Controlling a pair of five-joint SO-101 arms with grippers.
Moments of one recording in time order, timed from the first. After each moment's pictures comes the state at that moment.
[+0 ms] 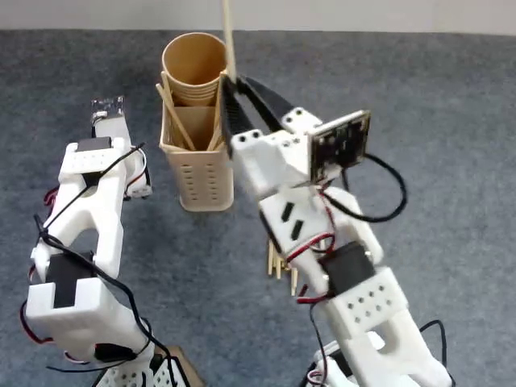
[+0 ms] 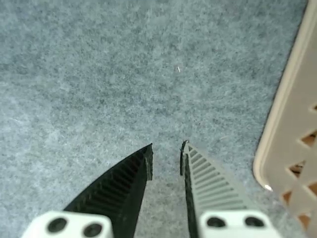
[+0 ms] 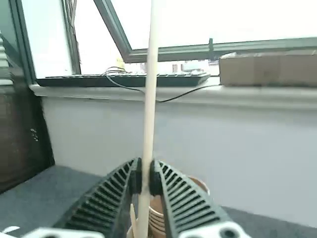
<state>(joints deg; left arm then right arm) -14.7 8.0 19.5 58.7 11.2 -35.4 -46.9 40.3 0.7 -4.5</state>
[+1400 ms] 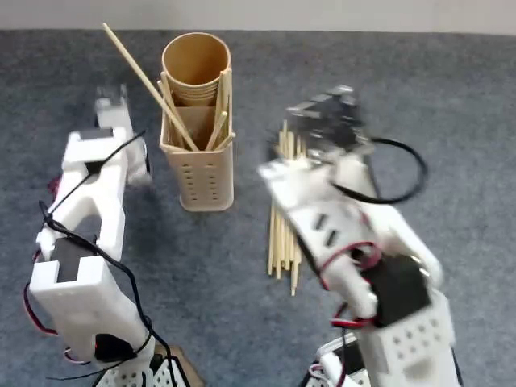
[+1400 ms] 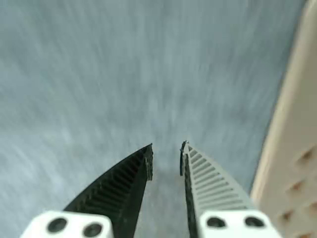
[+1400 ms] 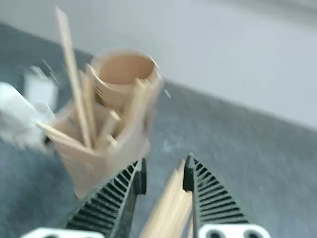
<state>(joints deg) -14.7 16.0 5.4 57.1 8.9 -26.1 -52.7 19.4 62.4 5.8</state>
